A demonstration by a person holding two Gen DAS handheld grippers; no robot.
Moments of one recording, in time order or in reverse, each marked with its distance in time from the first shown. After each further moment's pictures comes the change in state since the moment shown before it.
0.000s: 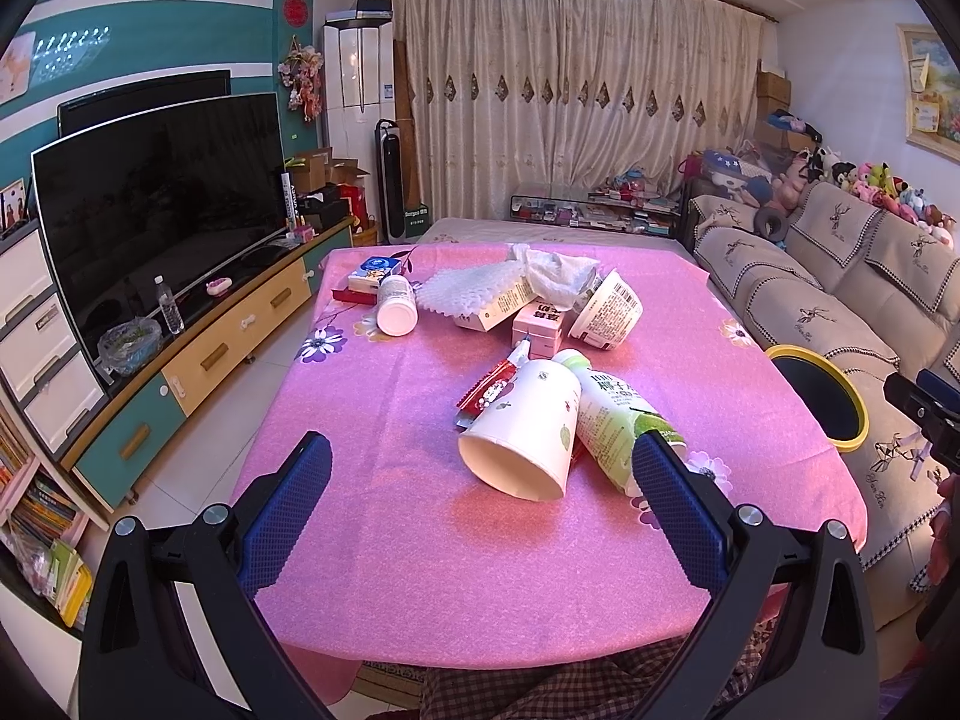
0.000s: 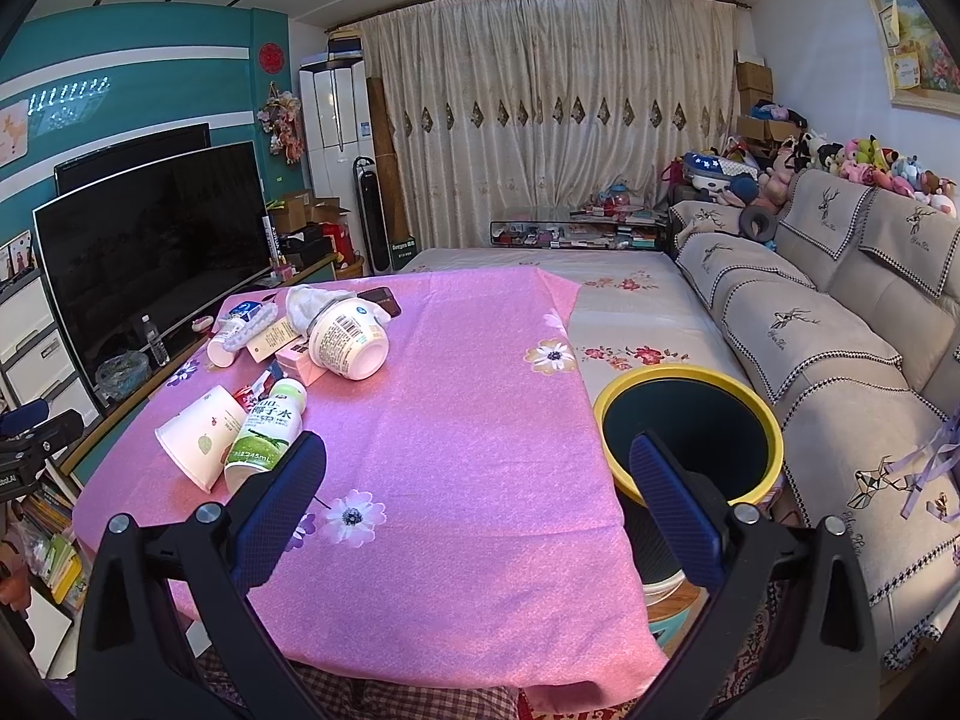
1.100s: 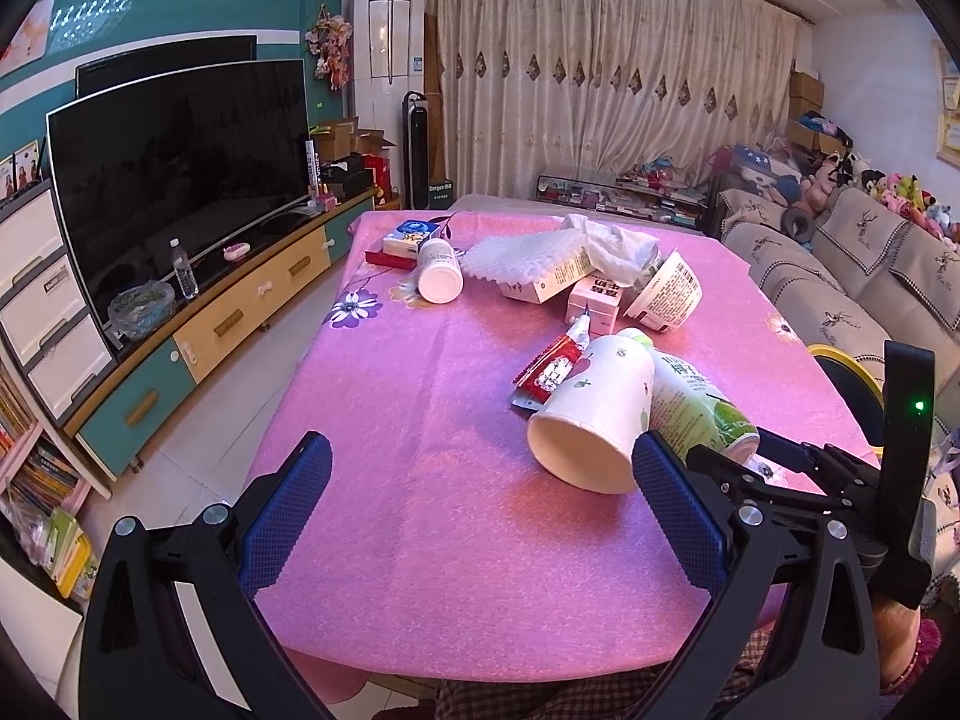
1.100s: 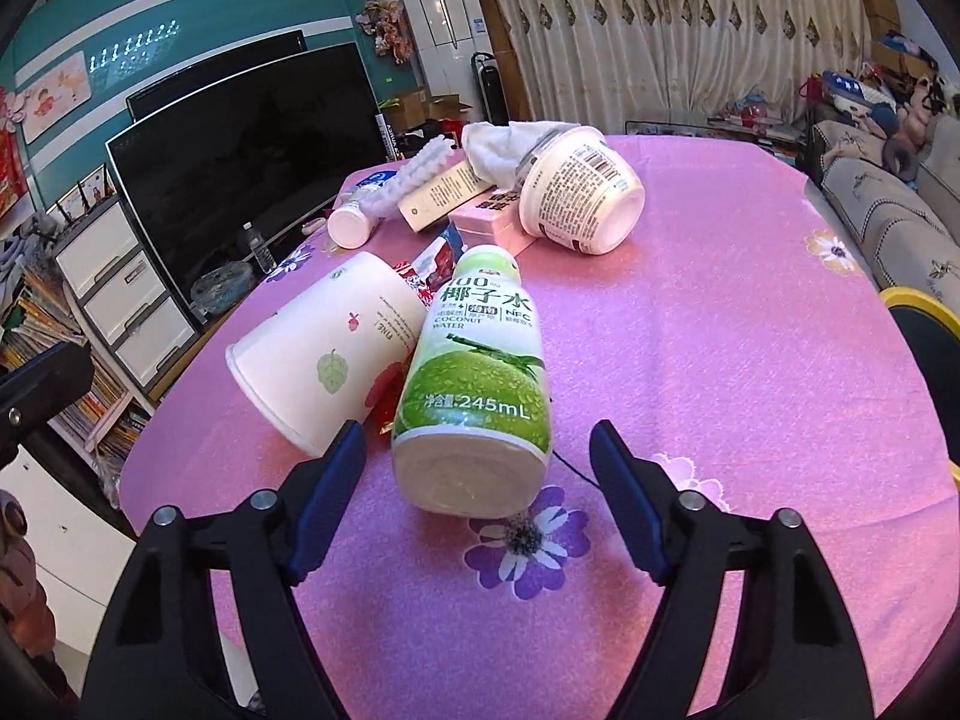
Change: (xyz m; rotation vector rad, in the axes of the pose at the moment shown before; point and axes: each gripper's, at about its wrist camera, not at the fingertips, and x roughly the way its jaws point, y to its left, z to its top) left arm 0.041 0.041 -0.004 -0.061 0.070 0.029; right arm 0.136 0.139 -0.045 -0.039 0.275 0.295
